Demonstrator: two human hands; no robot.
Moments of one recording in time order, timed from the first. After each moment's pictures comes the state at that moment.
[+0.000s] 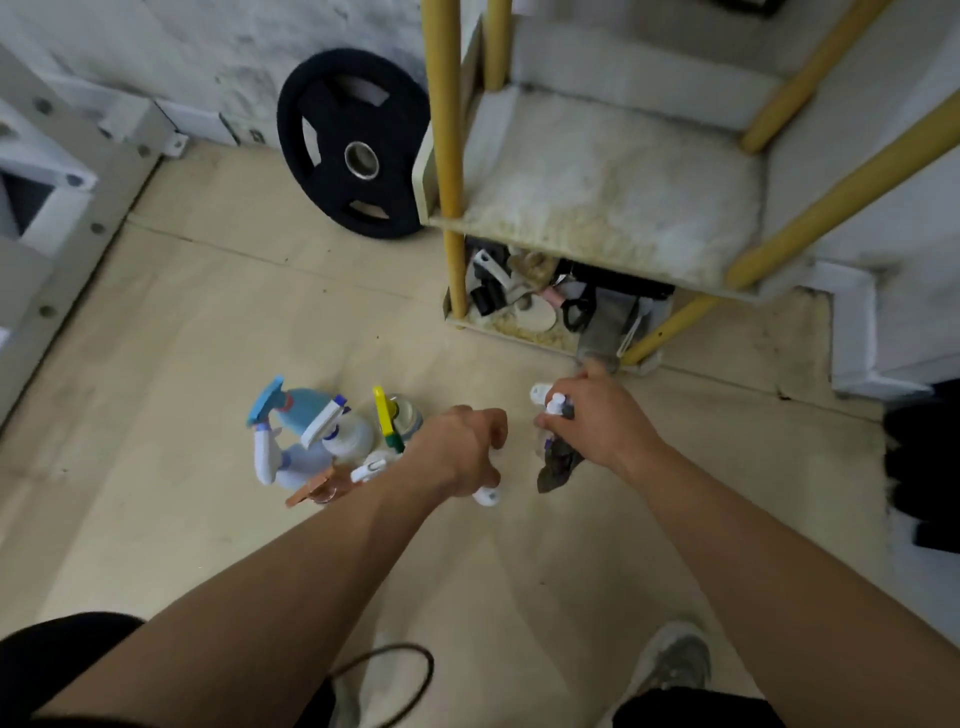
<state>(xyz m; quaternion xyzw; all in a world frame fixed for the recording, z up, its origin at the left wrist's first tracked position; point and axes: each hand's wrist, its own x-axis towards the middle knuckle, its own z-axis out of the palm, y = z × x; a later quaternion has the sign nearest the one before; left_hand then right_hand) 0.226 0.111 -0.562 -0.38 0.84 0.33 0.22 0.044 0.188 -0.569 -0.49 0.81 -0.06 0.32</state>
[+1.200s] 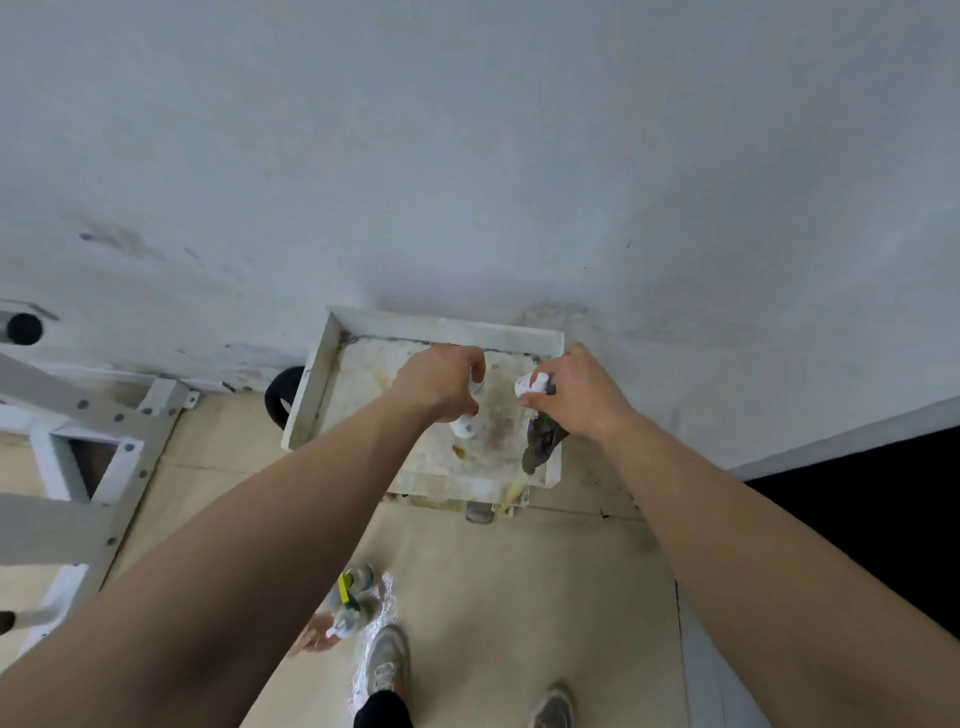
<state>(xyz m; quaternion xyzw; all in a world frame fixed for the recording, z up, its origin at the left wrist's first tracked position) -0.061 -0.017 -0.008 -0.36 0.89 0.23 0.14 -0.214 0.115 -0.024 -0.45 0.84 -0.12 0.27</state>
